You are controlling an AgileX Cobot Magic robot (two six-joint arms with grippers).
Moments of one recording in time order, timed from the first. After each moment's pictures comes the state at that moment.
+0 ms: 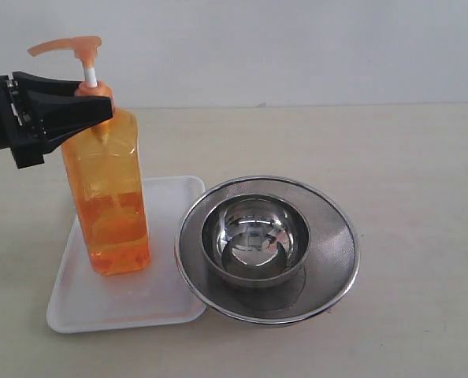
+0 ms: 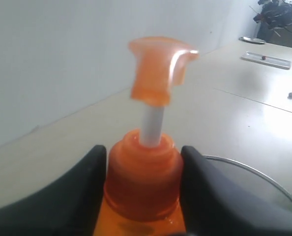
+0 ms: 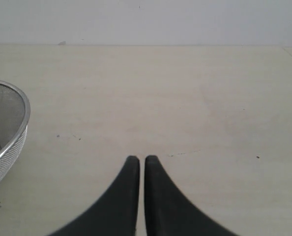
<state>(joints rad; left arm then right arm) 0.11 1.56 -0.71 1.30 -1.14 -0.84 0.05 0.00 0.00 0.01 0.35 0.00</state>
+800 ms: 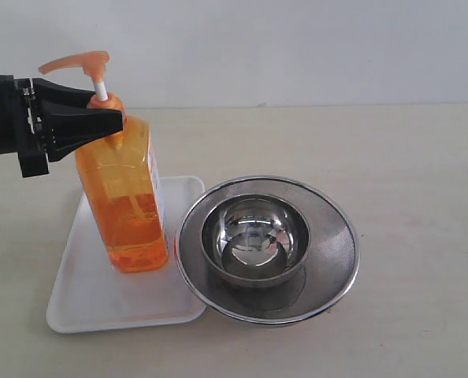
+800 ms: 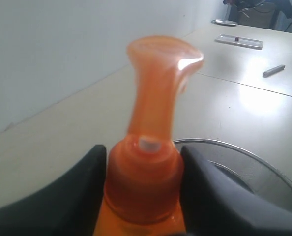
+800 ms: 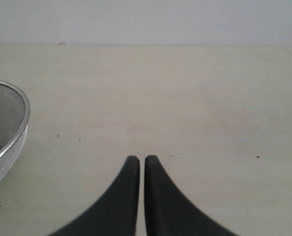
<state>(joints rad) 0.11 1.65 -0.78 1.40 -1.19 -0.83 0.05 0.00 0.00 0.01 0.35 0.00</state>
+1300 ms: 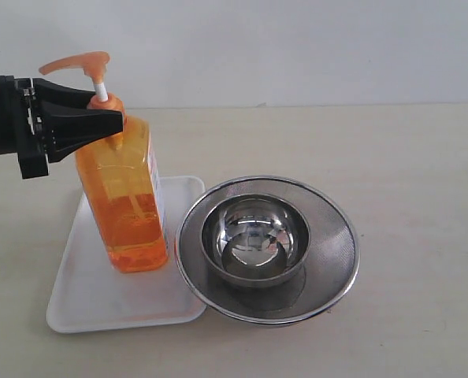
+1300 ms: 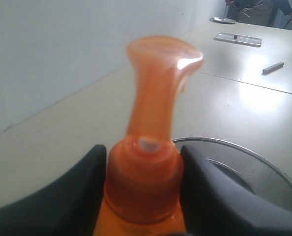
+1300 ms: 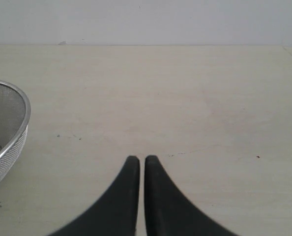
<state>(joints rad) 0.11 1.65 -0.78 1.41 -1.19 -0.82 0.05 0.00 0.00 0.02 0.35 0.00</state>
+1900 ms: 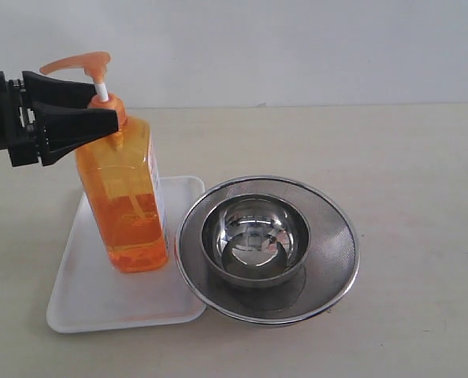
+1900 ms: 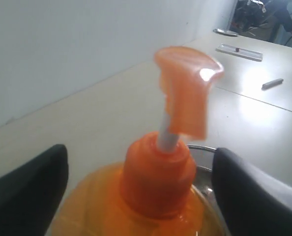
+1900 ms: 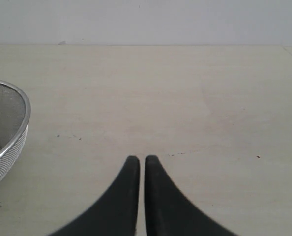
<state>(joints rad) 0.14 1.65 -0.79 1.40 -1.21 -0.92 0.05 0.00 0.00 0.02 0.35 0.00</state>
